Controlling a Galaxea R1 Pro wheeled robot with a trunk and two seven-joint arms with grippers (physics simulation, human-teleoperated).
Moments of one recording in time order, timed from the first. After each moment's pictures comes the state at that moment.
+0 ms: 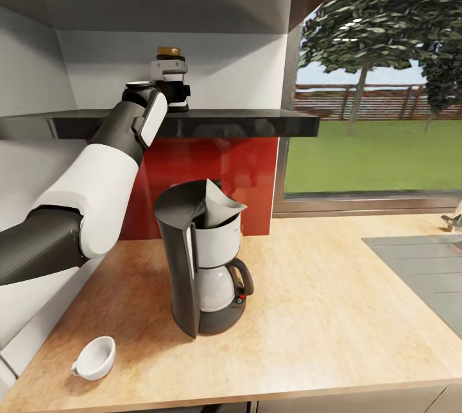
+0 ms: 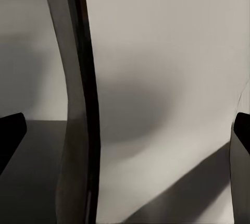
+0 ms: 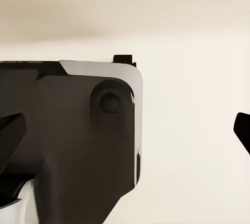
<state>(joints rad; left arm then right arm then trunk) -1.63 -0.13 -0.04 -0.62 0.05 0.45 0.18 -0.22 -0.12 0.36 -0.03 -0.37 0.06 0.16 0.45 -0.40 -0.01</state>
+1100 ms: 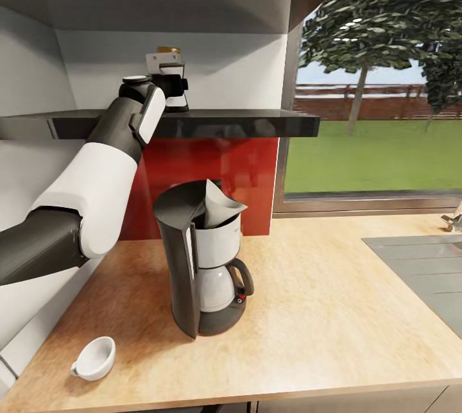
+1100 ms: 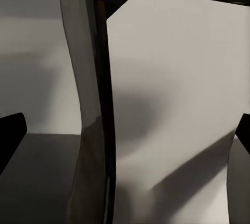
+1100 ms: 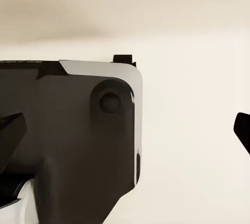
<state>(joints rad) -1.63 -0.13 -0.04 -0.66 0.05 0.45 0.20 -0.22 -0.12 0.36 -0.02 -0.37 0.05 0.16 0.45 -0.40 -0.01</state>
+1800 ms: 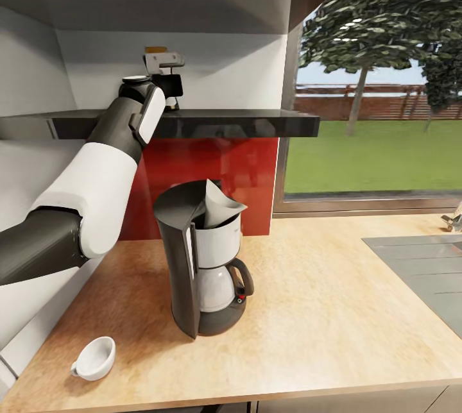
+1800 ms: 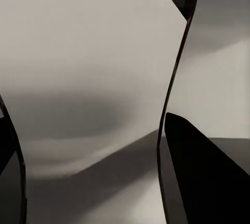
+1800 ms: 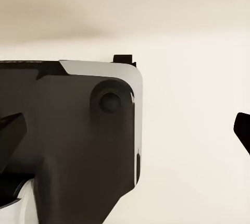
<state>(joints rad) -1.63 -0.13 -0.04 -0.66 0.05 0.46 0.20 -0.22 -0.12 0.36 -0.02 -0.37 0.05 0.16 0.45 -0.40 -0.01</state>
